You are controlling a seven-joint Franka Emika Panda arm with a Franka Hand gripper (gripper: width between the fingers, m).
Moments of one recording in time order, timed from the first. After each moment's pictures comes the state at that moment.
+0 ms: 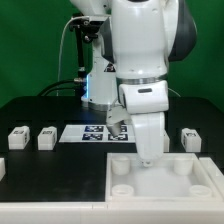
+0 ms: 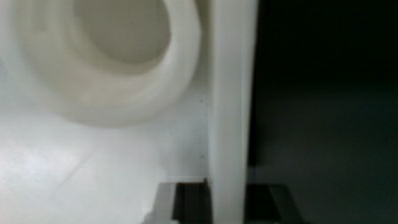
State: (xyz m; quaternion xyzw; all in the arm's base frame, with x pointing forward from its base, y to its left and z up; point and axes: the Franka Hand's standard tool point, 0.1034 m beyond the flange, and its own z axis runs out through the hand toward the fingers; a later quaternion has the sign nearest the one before) arm 0.488 0.057 0.009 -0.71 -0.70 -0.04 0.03
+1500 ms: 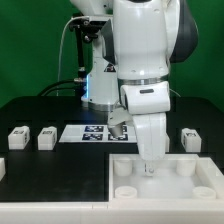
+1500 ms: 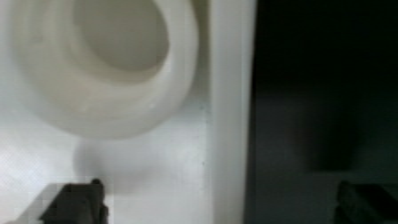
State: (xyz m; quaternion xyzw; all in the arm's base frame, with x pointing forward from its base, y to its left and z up) arm 0.489 0.055 0.008 -0.72 -0.70 -0.04 0.03
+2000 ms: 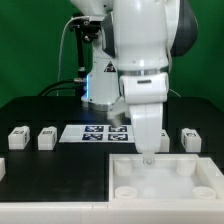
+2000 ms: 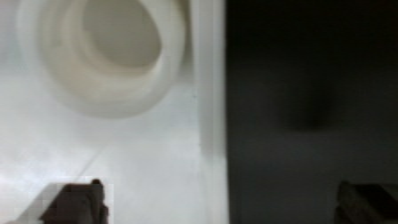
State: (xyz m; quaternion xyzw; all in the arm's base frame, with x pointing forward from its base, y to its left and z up) arm 0.485 0.058 0.036 -0.76 -0.65 -0.05 0.01
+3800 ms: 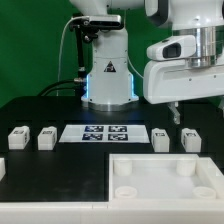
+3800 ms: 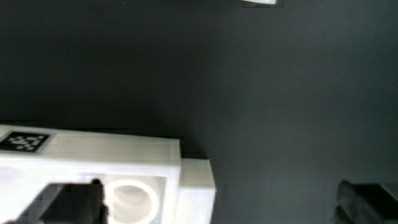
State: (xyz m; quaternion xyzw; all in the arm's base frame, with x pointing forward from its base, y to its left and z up) arm 0.449 0.152 0.078 -1.00 -0.04 0.02 0.04
